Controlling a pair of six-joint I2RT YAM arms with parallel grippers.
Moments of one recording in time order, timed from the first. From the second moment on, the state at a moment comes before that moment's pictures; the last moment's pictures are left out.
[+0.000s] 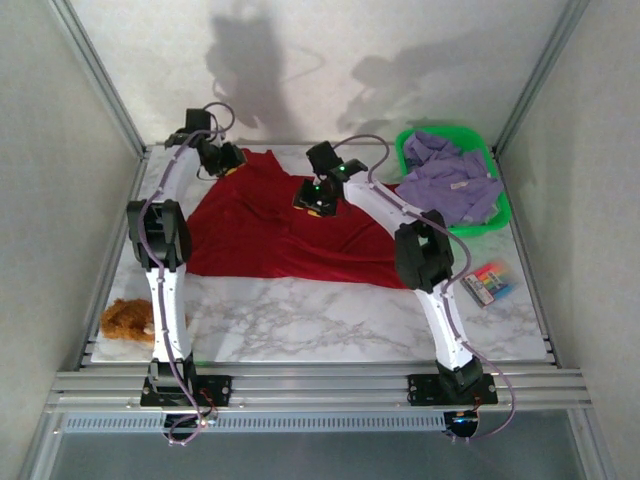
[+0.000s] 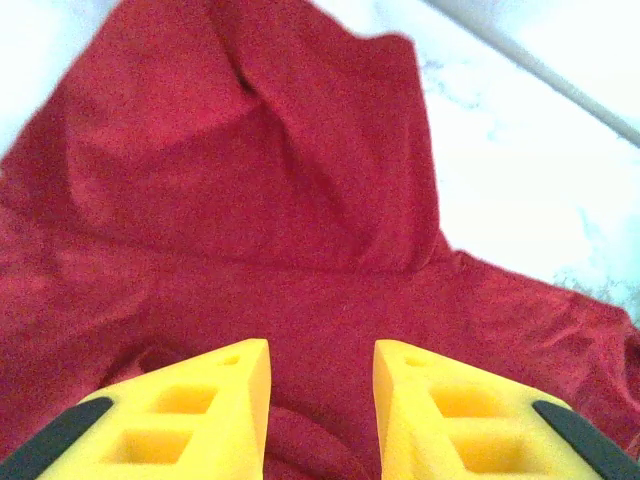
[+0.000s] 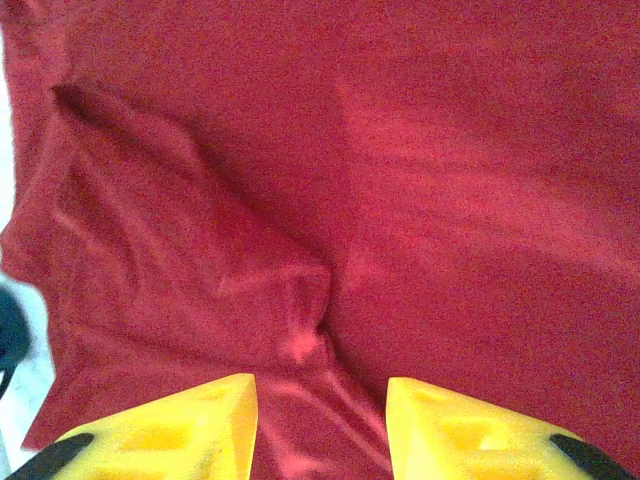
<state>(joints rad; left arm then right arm) 0.02 2.39 2.23 -0.80 0.38 -0.48 0.62 2.28 2.05 -0.81 -0.26 0.77</state>
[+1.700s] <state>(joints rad) 0.05 1.86 1.18 -0.78 0.09 -0.37 0.57 1.66 1.00 -0.63 -0.03 0.80</state>
